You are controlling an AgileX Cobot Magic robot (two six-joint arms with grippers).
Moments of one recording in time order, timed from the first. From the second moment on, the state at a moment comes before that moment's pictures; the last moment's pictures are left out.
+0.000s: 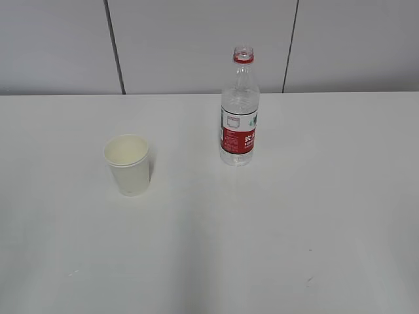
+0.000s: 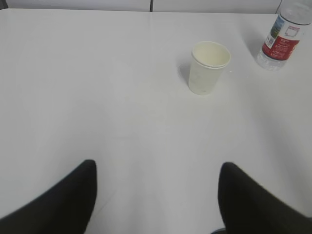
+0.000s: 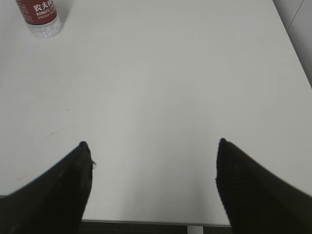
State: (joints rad) left arm 0.03 0.00 -0.53 -0.13 1.10 0.00; right arm 0.00 -0.02 -0.50 -0.05 1.15 -0.05
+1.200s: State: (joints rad) left arm 0.03 0.00 -0.53 -0.13 1.10 0.00; right arm 0.00 -0.02 -0.50 -0.05 1.15 -0.05
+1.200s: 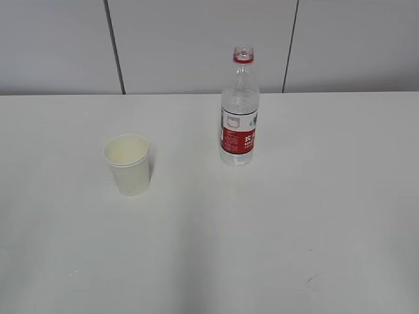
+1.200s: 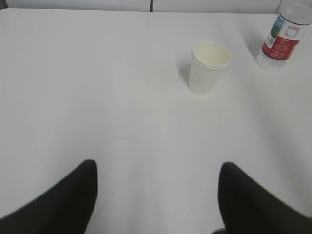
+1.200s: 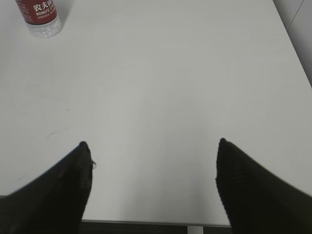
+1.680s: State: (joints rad) left arm 0.03 0.00 -0.54 -0.15 1.06 0.00; right arm 0.00 -0.02 -0.50 -0.04 1.13 -0.09
